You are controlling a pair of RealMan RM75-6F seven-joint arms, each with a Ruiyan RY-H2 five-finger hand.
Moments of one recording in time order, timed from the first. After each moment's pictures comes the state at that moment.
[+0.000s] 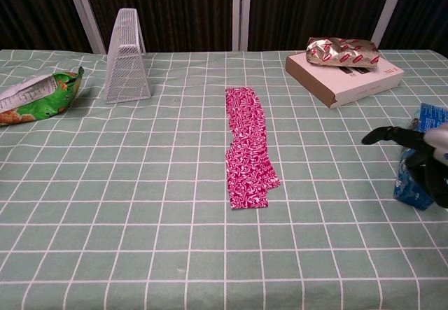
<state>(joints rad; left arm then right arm) 0.00 -1.16 0.05 -1.66 1.68 1.60 0.07 0.23 -1.38 0.00 -1.84 -1.49 1.14 -0.65</state>
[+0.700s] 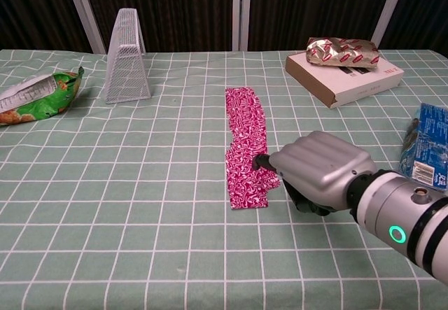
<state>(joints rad) 0.01 -1.14 0.05 -1.63 1.65 1.59 0.01 0.54 -1.77 0.11 -1.80 -0.90 1.10 -1.28</state>
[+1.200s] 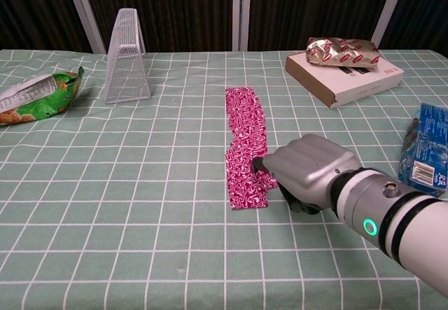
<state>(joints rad) 0.01 -1.14 0.04 -1.62 1.65 1.59 0.00 0.65 -1.82 0.11 -1.78 -0.73 1.17 -1.31</state>
